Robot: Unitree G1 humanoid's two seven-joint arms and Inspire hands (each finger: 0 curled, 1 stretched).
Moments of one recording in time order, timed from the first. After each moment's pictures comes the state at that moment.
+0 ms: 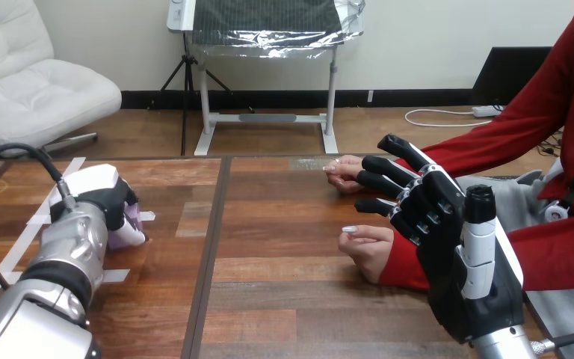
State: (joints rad) left arm -0.88 0.41 -0.43 1.35 0.63 0.08 0.03; right arm 0.23 -0.05 -0.02 -0.15 0.32 -0.29 0.41
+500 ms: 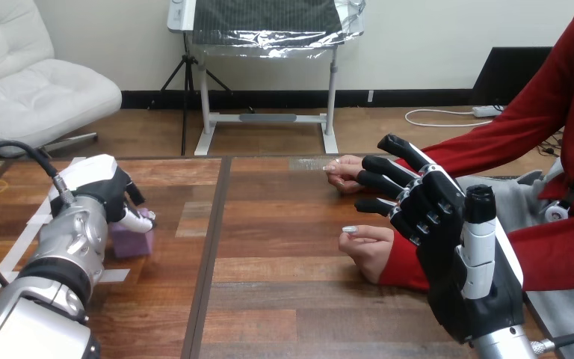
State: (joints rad) left arm -0.88 0.41 -0.40 1.34 0.59 0.04 0.06; right arm 0.23 -0.05 -0.02 -0.15 0.32 -0.29 0.41
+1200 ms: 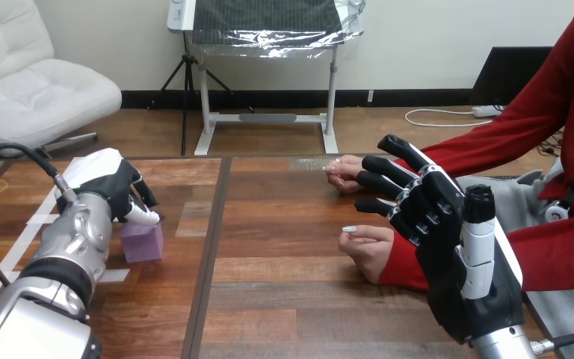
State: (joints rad) left arm -0.88 0.41 -0.37 1.34 0.54 -0.02 0.08; right arm 0.23 -0.05 -0.02 -0.14 0.32 -0.28 0.41
